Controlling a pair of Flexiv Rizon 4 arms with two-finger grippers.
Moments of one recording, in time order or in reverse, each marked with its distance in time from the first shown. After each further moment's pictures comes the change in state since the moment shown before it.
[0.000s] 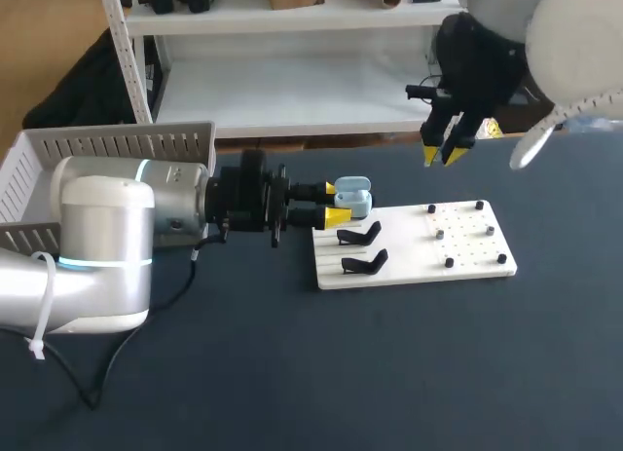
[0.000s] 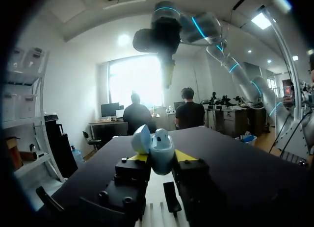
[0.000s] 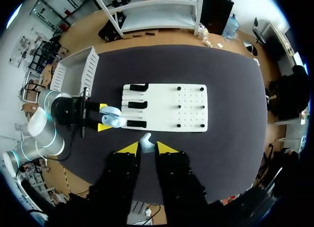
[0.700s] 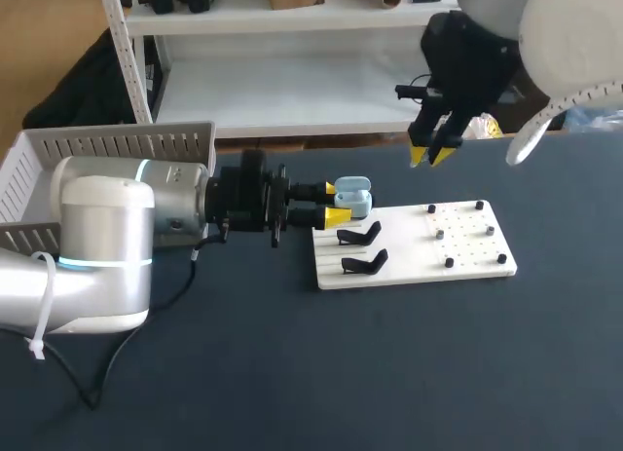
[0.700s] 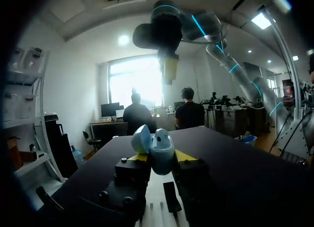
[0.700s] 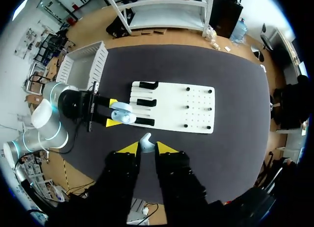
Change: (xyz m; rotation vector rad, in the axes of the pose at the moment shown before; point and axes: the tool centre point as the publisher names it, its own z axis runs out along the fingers) left arm 0.000 0.000 0.000 0.000 0.000 0.000; right arm 0.004 0.021 -0.001 -0.055 0.008 -0.078
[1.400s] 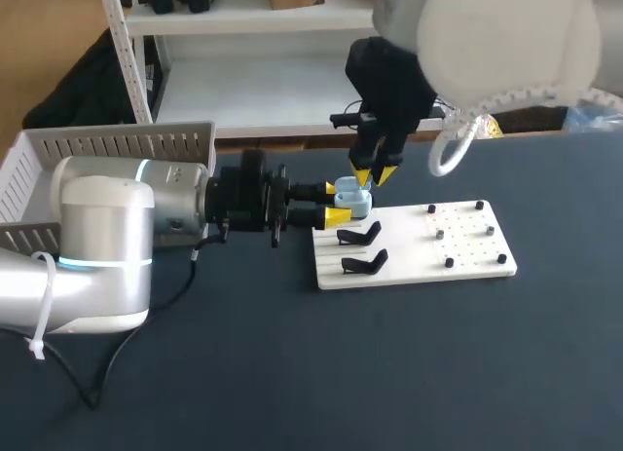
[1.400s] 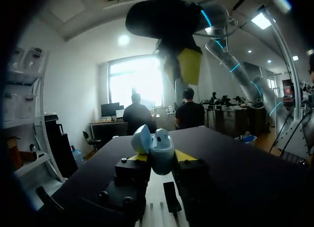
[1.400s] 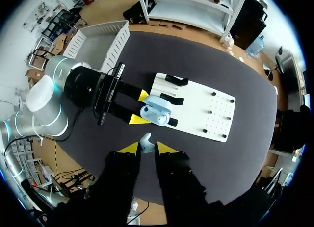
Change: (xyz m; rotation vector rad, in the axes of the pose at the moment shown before) left arm 0.000 0.000 0.000 0.000 0.000 0.000; right arm 0.000 0.054 0.040 0.035 0.095 -0.152
